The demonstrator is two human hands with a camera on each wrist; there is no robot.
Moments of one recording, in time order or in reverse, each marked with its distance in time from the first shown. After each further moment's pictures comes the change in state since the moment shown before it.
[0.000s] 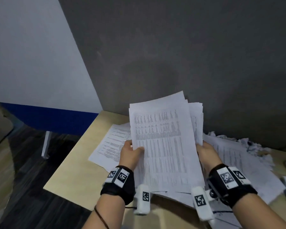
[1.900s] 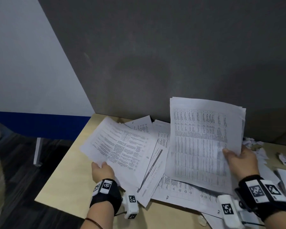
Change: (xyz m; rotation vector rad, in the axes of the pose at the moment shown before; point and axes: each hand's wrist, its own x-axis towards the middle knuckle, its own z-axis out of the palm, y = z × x) left_hand 0.029 -0.057 -0.041 0.052 0.571 -0.228; right_hand 0.000 0.033 -0.082 -0.054 0.453 -0.129
